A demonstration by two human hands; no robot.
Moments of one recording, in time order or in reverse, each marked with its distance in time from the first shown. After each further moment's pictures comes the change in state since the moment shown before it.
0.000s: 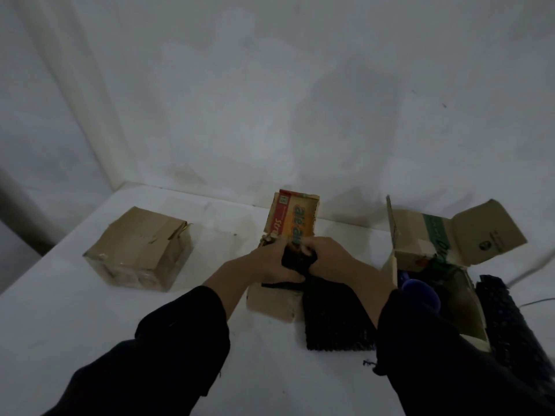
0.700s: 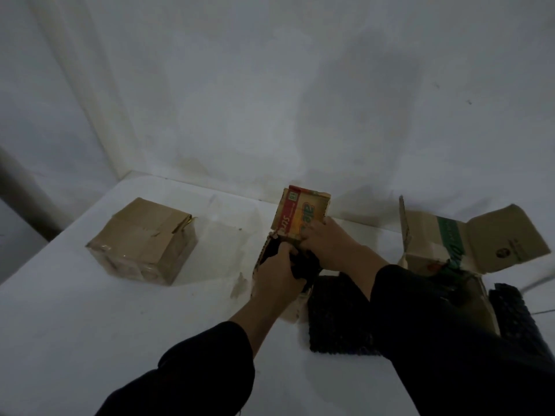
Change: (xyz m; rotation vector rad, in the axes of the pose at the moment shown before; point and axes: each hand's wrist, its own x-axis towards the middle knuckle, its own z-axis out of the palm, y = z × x) left_hand 0.006 -0.005 0.057 0.012 0.562 -0.109; right_hand 0.031 -0.008 -0.011 -1.016 -0.130 -0.288
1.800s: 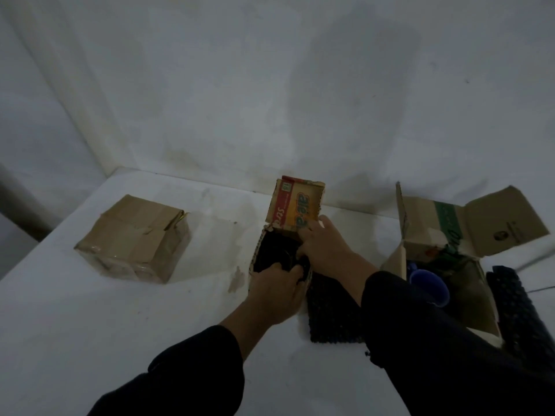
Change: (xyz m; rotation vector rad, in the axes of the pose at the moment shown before) left_hand -0.015 -0.029 0.017 0.313 -0.054 0.472; right_hand -0.008 -0.021 0.017 0.145 0.034 0.083
